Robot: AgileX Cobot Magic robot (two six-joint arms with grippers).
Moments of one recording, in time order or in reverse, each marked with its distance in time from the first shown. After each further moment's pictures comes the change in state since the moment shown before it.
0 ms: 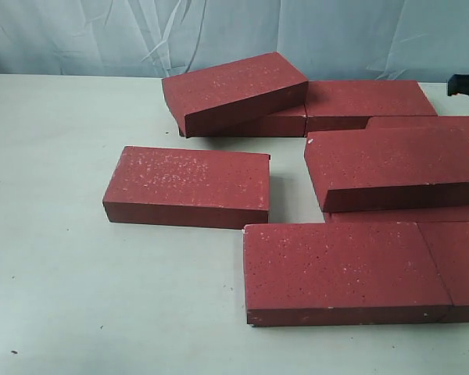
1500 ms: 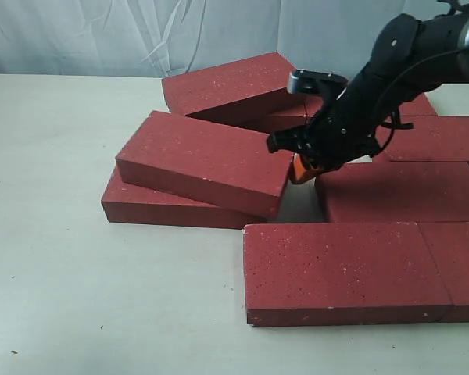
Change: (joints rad) left arm 0.000 0.000 0.000 0.000 0.000 0.000; right arm 0.499 0.160 0.004 0.428 -0.003 -0.296
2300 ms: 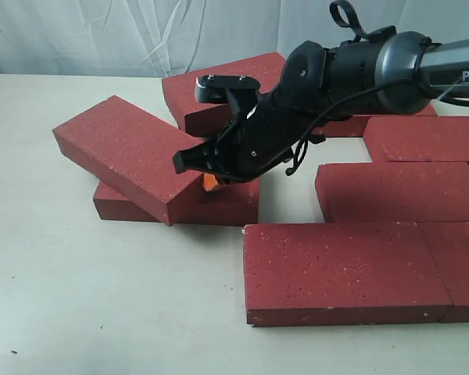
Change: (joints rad) left arm 0.000 0.000 0.000 0.000 0.000 0.000; right arm 0.287 0.000 0.000 0.107 -0.233 -0.002
